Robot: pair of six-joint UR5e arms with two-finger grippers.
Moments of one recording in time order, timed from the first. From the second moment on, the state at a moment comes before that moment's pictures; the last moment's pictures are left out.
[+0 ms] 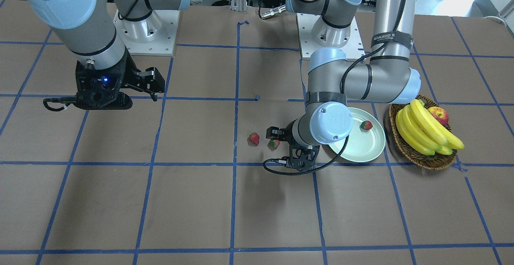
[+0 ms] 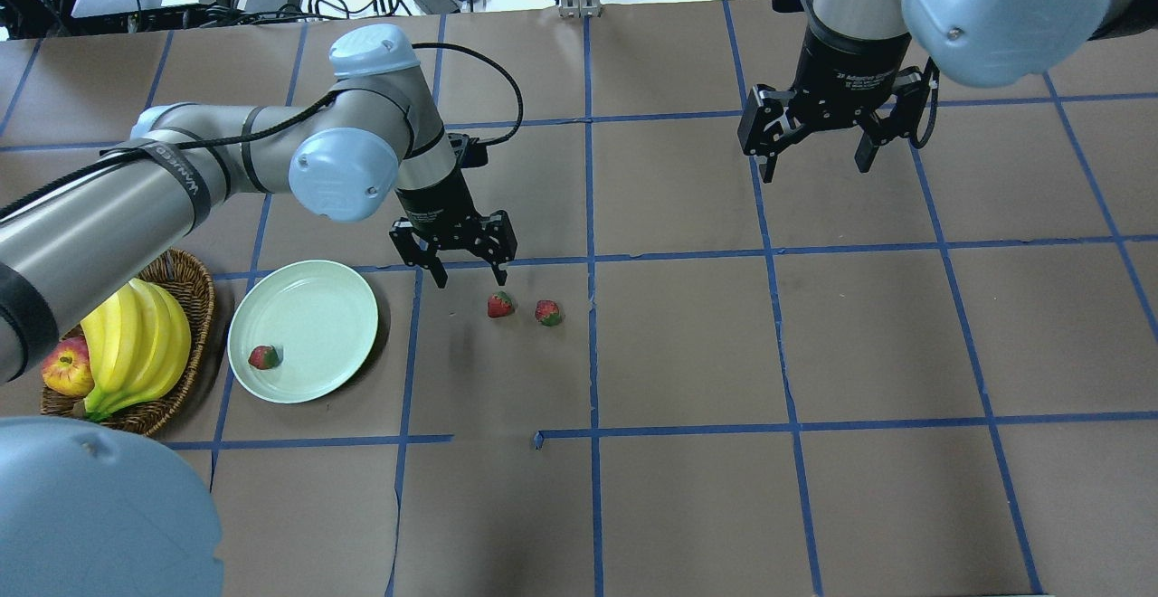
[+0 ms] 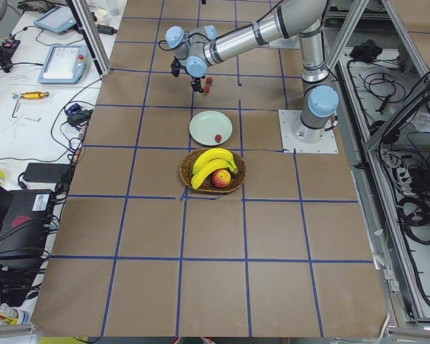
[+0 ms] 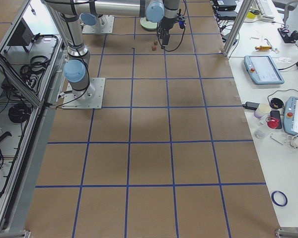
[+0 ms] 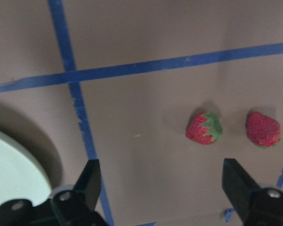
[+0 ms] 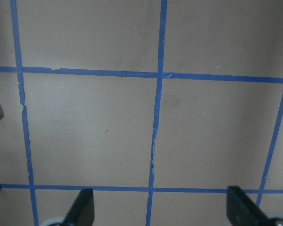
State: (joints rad) left arm -1.68 -2.02 -1.71 -1.33 1.40 0.01; right arm 1.62 -1.43 1.52 -1.52 -1.60 0.00
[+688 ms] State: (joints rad) left arm -1.71 -2.08 -1.74 -1.26 1.39 0.01; right arm 1.62 -1.43 1.52 -1.52 -1.60 0.00
